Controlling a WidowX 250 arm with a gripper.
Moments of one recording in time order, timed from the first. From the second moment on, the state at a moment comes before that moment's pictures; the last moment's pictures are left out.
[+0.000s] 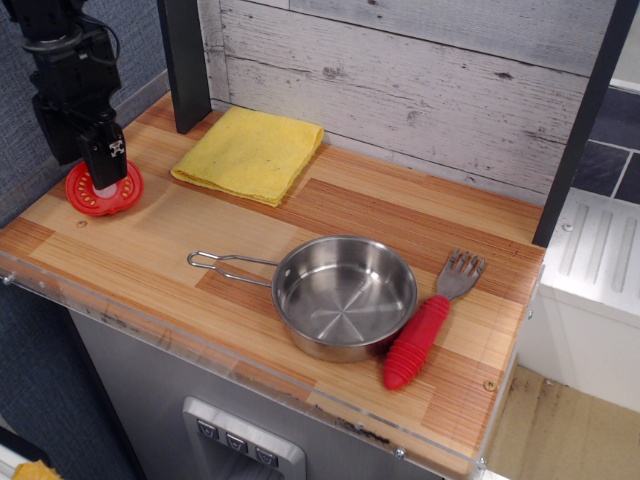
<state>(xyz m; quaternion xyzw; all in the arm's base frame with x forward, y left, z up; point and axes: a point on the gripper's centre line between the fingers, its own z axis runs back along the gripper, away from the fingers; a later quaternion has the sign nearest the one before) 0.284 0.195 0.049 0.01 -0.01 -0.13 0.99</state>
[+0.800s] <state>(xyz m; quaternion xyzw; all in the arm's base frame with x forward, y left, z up) 0.290 0.082 0.169 0.05 -0.09 -0.03 0.99</state>
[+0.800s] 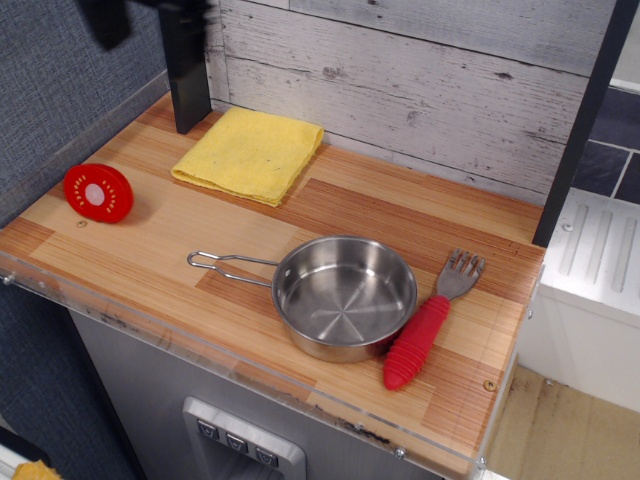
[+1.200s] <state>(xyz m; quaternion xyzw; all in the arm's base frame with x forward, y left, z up) 0.296 0.036 0.122 -0.01 -0.02 -0.08 1.00</state>
